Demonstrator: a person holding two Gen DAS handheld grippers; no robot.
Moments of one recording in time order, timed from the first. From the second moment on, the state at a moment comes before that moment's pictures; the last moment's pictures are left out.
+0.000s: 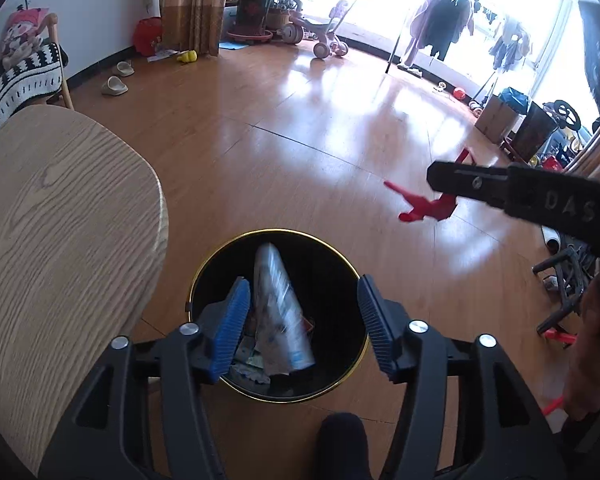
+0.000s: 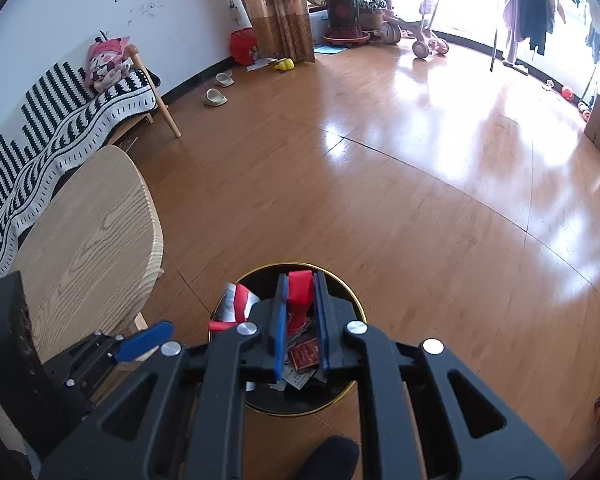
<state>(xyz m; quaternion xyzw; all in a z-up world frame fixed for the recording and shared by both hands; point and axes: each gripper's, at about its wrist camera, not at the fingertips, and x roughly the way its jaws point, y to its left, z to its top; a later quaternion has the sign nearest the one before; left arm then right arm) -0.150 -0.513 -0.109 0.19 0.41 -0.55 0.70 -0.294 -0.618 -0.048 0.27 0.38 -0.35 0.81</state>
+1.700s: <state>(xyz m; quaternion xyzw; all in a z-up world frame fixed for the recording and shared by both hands) 0.049 -0.058 0.021 0.07 0.33 -0.13 0.93 -0.039 -0.347 0.012 0.09 0.37 -0.11 0.92</state>
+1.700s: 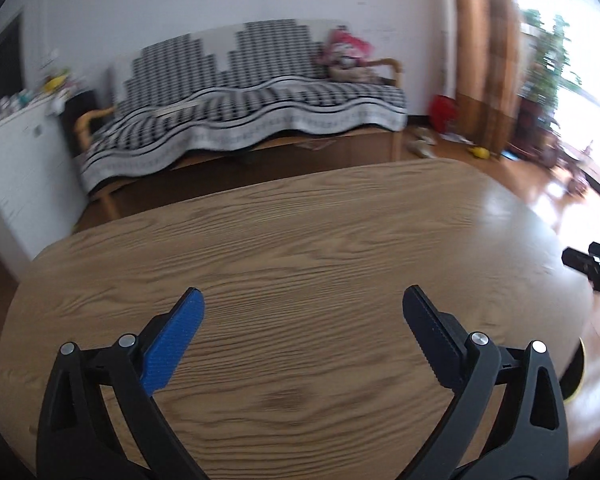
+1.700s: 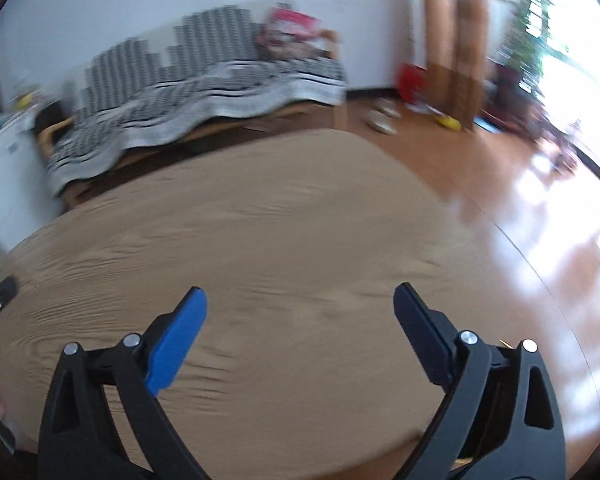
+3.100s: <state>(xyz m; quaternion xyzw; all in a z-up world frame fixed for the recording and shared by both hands) 0.077 0.047 0.008 0.01 0.36 -0.03 0.93 0.035 -0.231 -0.001 0.02 0.39 -0.01 0.92</state>
